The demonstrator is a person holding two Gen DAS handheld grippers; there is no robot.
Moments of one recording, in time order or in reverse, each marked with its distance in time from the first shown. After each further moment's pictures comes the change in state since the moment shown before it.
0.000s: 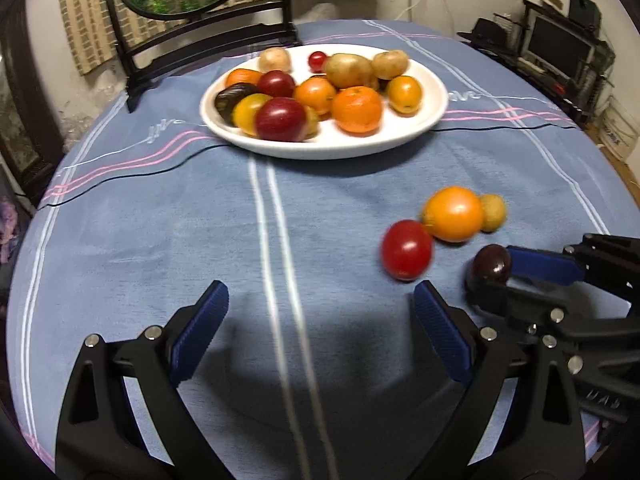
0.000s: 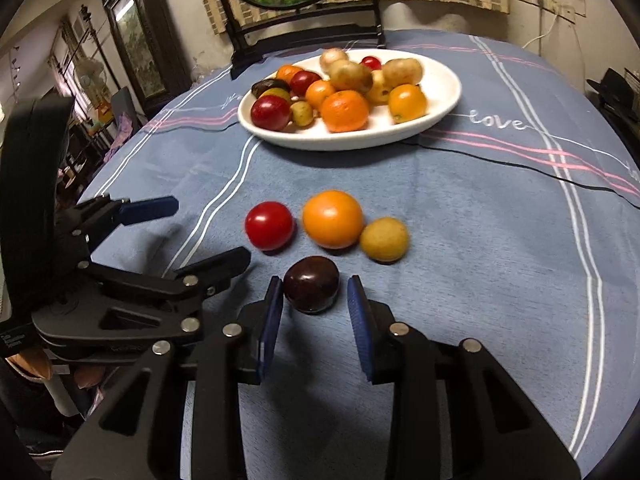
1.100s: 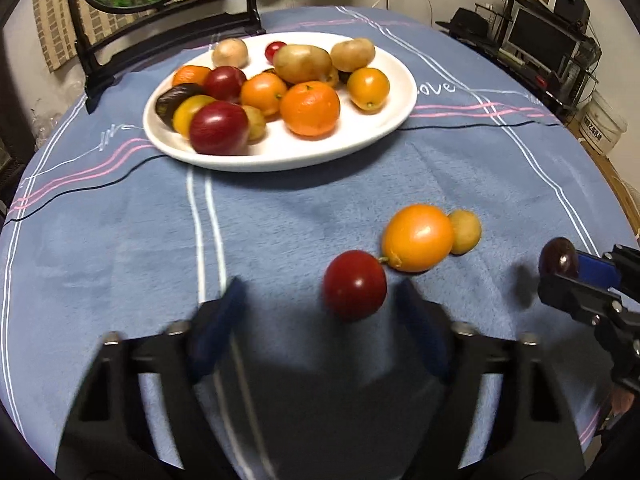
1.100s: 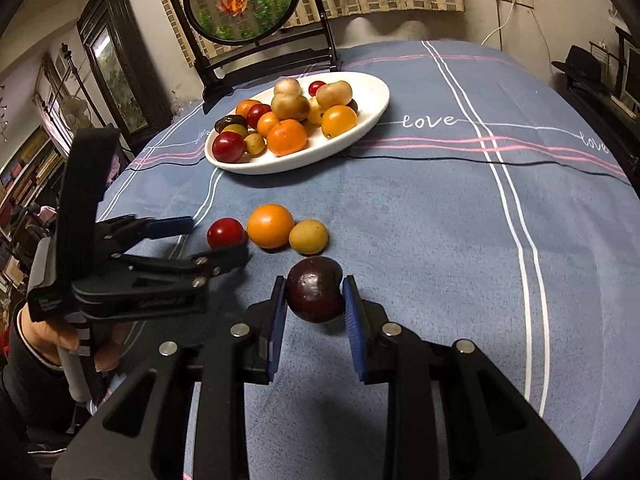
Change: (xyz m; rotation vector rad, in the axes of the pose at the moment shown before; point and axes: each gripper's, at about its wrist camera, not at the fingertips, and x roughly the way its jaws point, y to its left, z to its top) left arm 0.025 -0.025 0.022 0.026 0.064 -0.111; right arm -0.052 -0.046 -0.022 0.126 -0.100 -0.022
